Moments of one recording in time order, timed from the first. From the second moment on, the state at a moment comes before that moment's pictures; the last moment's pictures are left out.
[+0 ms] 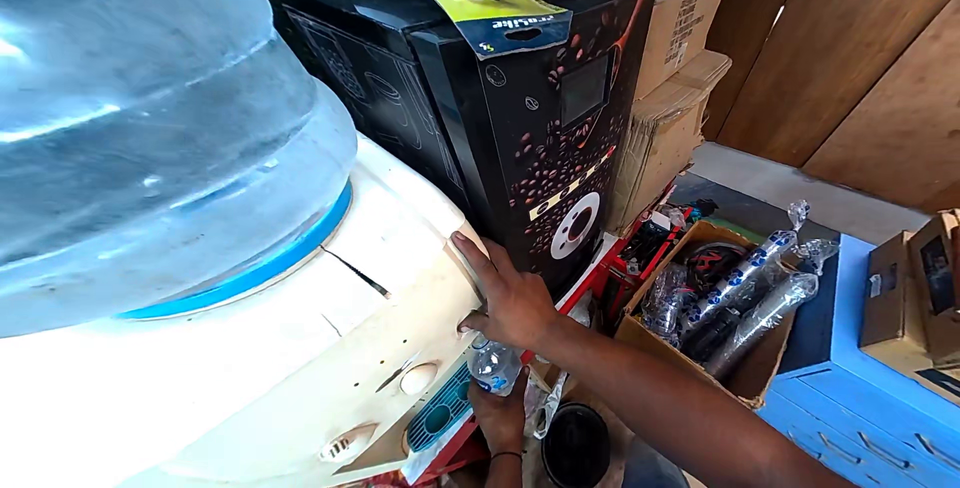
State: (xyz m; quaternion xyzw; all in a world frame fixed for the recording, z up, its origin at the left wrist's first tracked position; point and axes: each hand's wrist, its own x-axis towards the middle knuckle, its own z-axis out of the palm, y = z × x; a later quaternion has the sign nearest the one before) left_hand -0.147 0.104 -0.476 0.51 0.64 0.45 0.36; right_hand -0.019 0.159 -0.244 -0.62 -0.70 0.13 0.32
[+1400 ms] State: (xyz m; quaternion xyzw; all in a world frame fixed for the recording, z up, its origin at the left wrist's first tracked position) left_hand -0.147 0.105 -0.475 0.51 0.64 0.45 0.36; right_hand -0.019 0.160 -0.244 -0.62 -0.71 0.14 0.31
